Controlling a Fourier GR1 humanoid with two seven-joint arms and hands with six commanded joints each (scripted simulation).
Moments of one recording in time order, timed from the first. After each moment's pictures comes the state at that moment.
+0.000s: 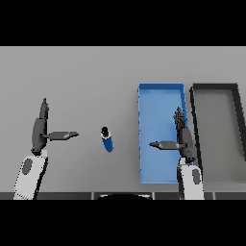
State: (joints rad) left arm -0.11 0.43 -0.16 -1.48 0.24 0.26 0.01; right arm 0.00 0.00 0.00 -1.57 0.00 0.00 0.00
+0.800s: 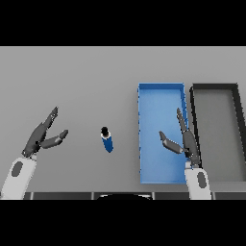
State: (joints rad) left arm -0.07 0.61 -0.23 -1.45 0.24 -0.10 -0.20; right arm 0.05 -0.14 0.08 -1.66 0.18 0.03 -0.09
